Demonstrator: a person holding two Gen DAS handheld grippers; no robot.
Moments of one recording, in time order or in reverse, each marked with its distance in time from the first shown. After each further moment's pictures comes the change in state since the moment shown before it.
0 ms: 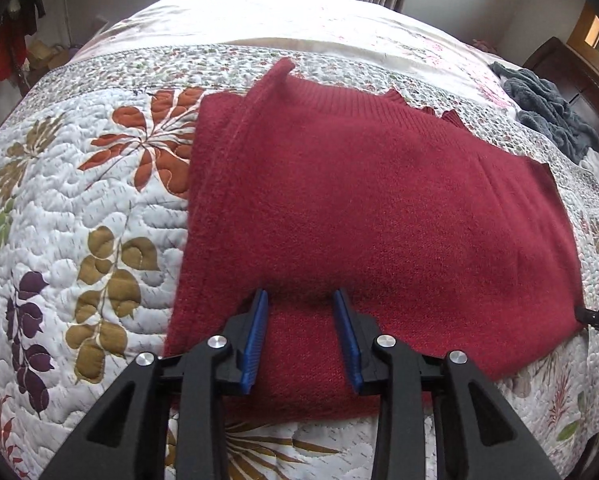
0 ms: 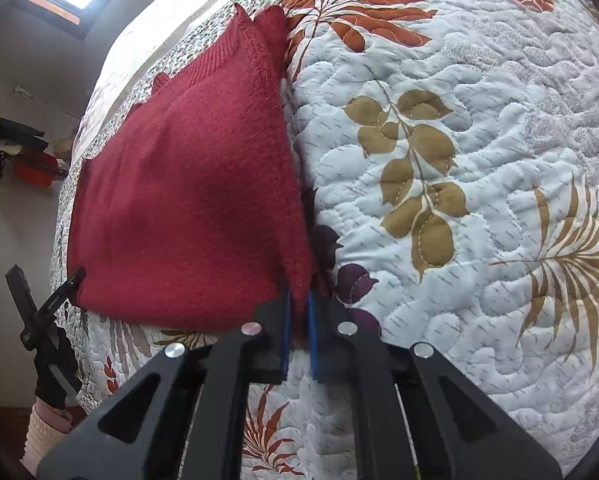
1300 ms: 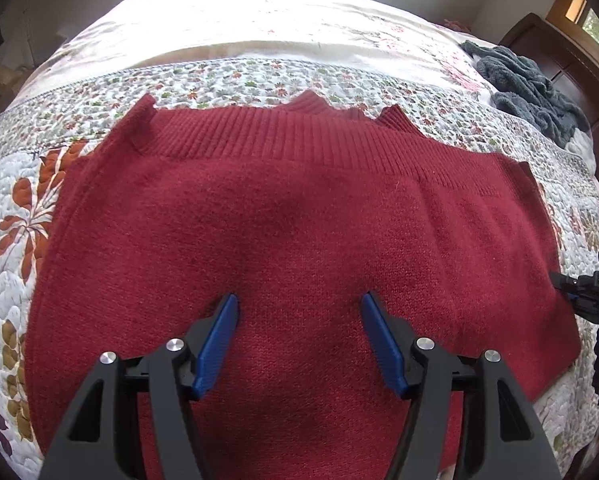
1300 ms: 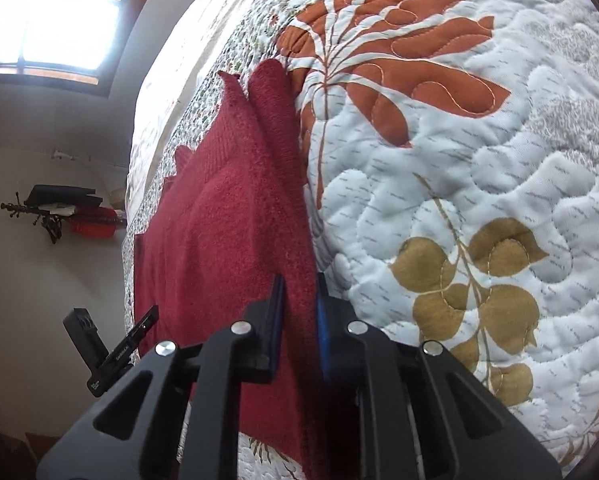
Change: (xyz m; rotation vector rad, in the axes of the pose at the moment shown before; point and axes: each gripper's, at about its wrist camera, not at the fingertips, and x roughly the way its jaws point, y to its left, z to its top) left arm 0.041 -0.089 0.055 0.095 0.035 -0.047; right arm 0.026 -0.024 0.075 0.178 -0.013 0.298
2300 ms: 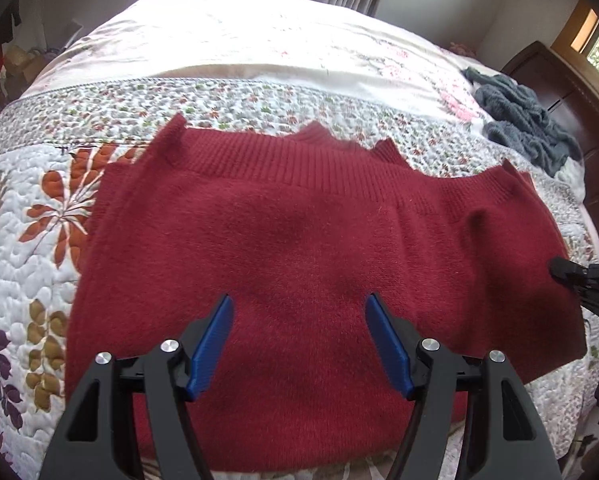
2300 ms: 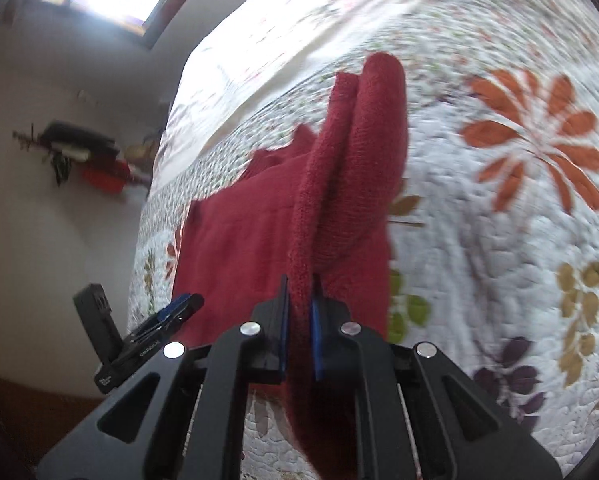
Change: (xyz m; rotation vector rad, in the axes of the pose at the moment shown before) left arm -0.054 0.016 0.001 -0.091 -0.040 -0.040; right arm 0.009 0.173 -0.021 -0.260 0.022 -0.040
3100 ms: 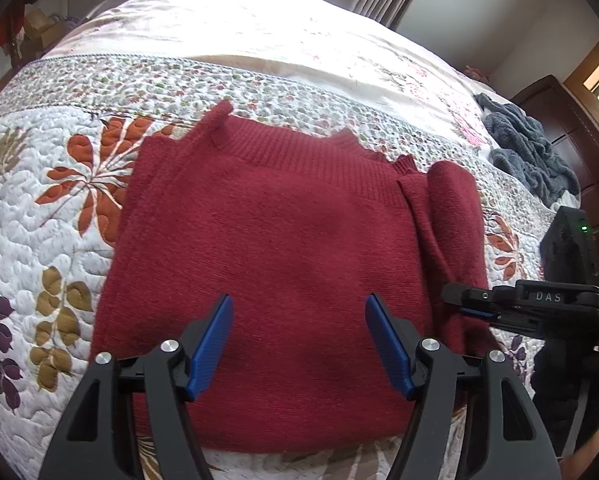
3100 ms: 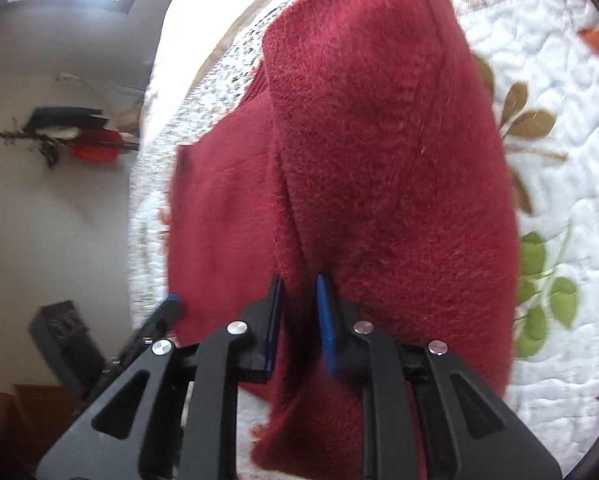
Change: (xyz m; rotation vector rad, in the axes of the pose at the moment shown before) left arm -0.010 0.030 -0.008 -0.109 0.003 -0.046; right arm 0.115 0.013 -0.004 0.128 0.226 0.102
